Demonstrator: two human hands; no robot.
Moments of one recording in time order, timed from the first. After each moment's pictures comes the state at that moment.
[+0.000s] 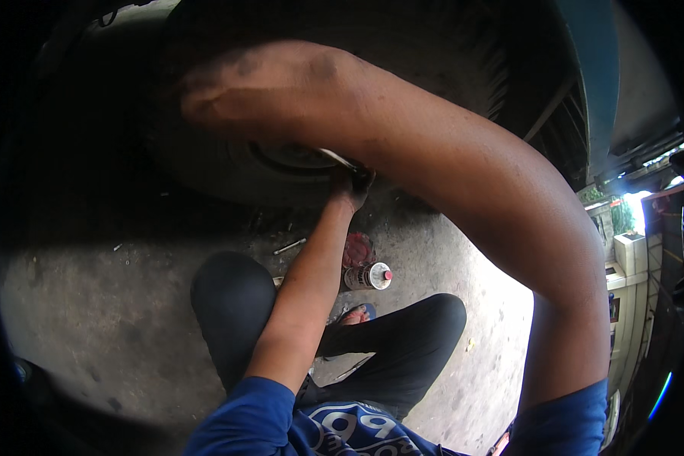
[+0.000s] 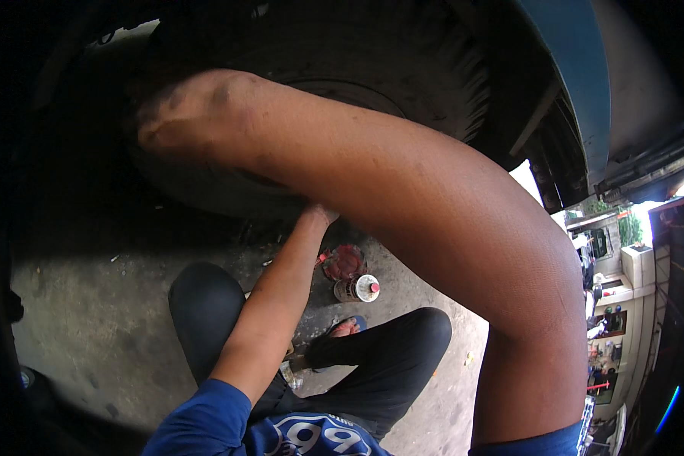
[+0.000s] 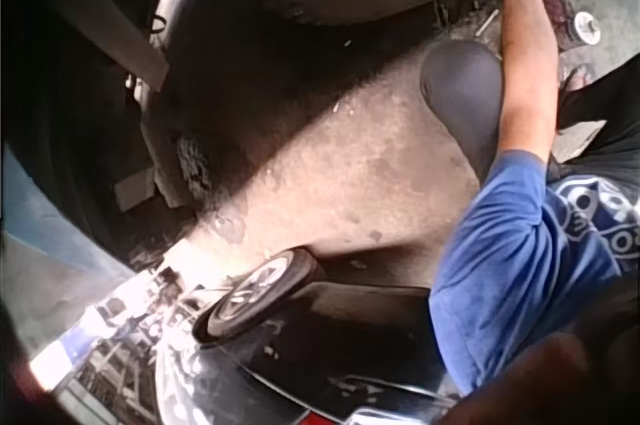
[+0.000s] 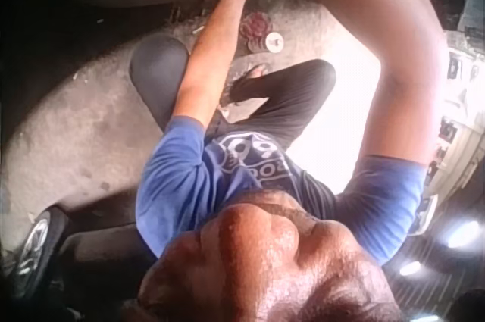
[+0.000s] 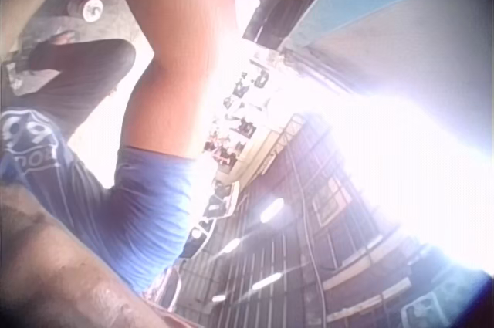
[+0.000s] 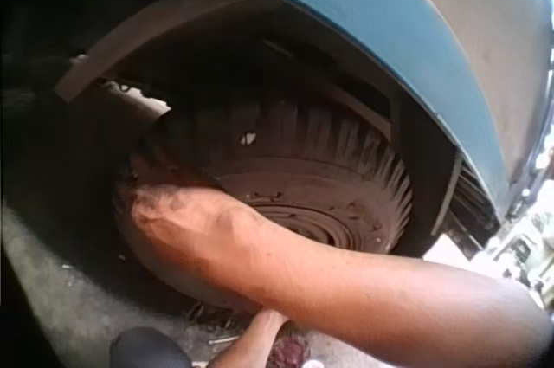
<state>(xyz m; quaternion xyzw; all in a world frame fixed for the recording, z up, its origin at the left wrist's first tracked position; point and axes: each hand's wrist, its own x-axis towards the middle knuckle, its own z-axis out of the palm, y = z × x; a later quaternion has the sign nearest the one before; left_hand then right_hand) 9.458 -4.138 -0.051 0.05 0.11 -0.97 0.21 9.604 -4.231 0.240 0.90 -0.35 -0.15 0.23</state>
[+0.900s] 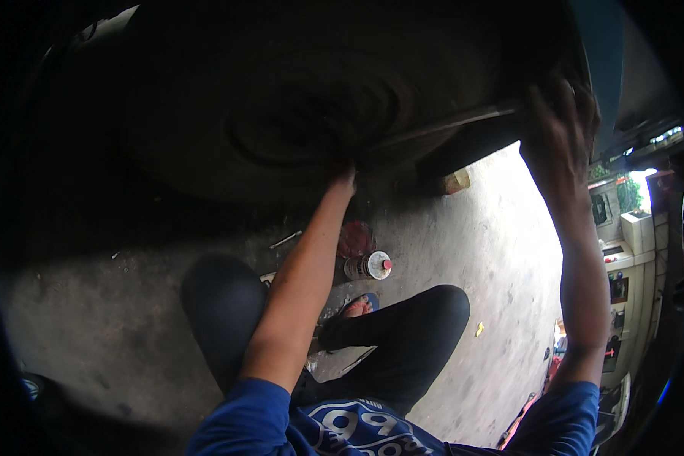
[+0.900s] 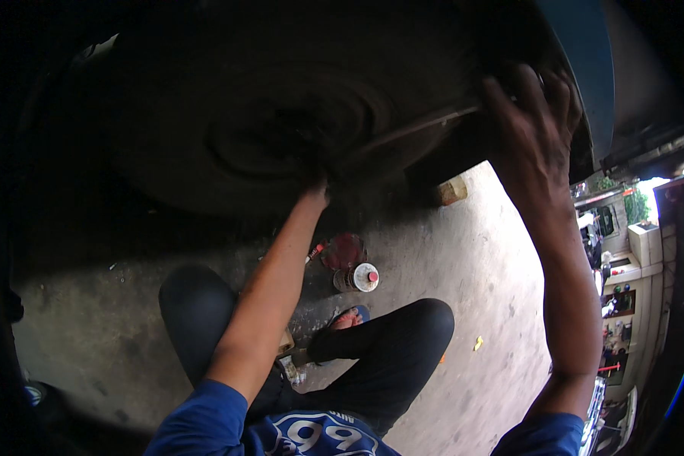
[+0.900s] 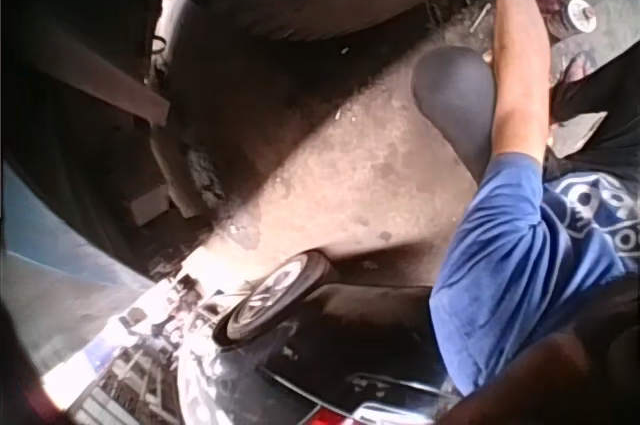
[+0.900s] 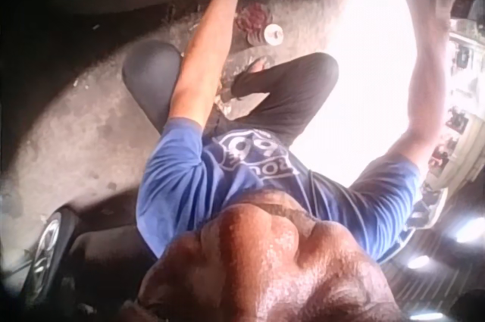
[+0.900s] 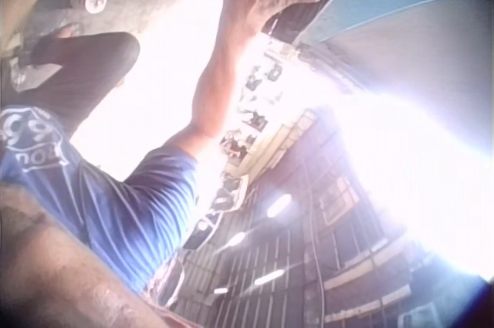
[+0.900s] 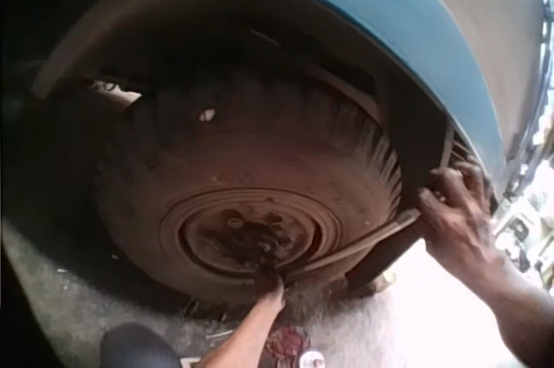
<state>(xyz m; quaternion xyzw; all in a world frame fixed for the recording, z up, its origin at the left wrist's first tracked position) 9.437 -4.125 -0.052 0.32 -0.17 -0.90 0.23 9.467 -3.978 0.327 0.56 -0.62 -0.20 0.51</state>
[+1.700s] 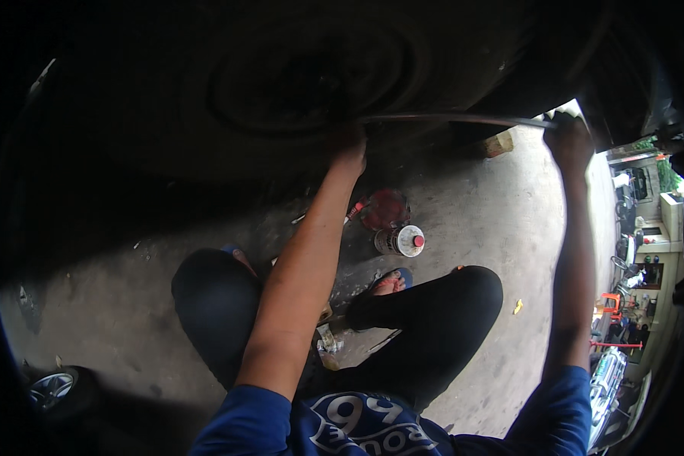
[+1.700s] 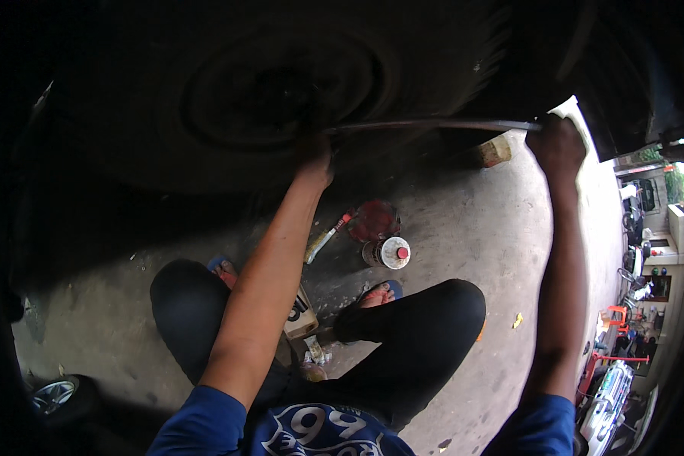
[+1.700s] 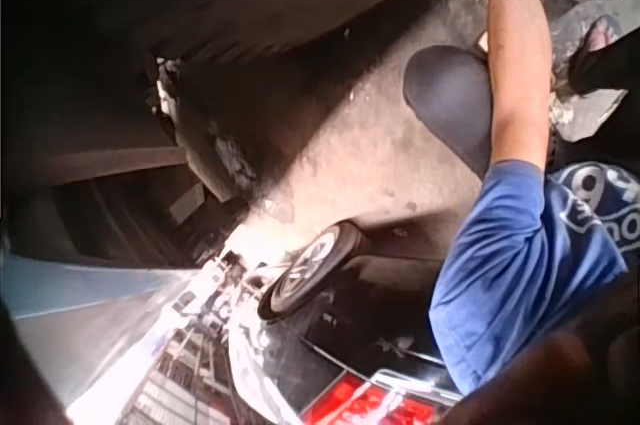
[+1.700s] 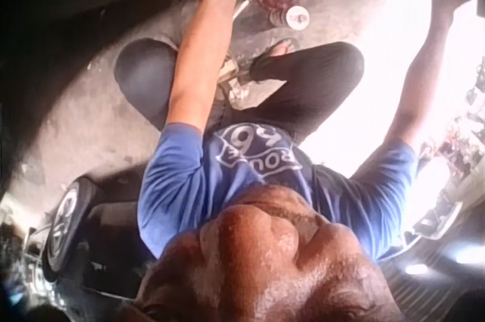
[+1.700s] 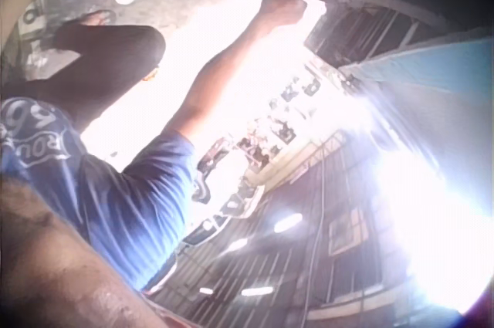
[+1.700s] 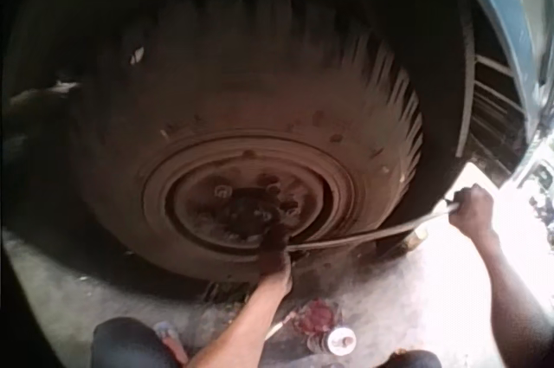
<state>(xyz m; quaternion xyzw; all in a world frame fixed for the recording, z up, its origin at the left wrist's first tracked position) 9.452 -4.130 -0.059 0.22 -0.30 -0.87 0.32 9.256 -3.845 0.185 0.35 -0.85 -0.13 0.36</state>
